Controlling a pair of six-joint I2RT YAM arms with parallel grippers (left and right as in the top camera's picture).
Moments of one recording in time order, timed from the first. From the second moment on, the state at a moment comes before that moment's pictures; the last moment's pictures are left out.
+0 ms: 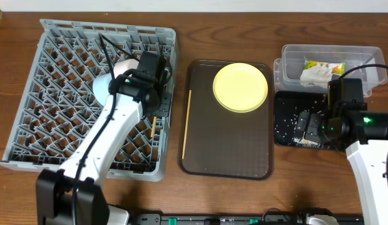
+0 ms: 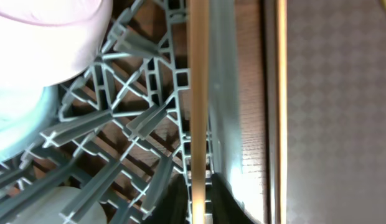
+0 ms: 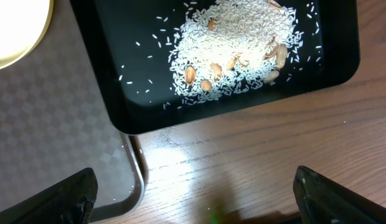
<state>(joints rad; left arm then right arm) -0.30 1.59 1.25 -0.95 -0.04 -0.13 -0.01 1.22 1.12 -1.23 0.11 0.31</state>
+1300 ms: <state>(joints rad) -0.57 1.83 1.25 -0.76 0.01 -0.43 -0.01 1.22 1.12 -1.22 0.11 0.31</state>
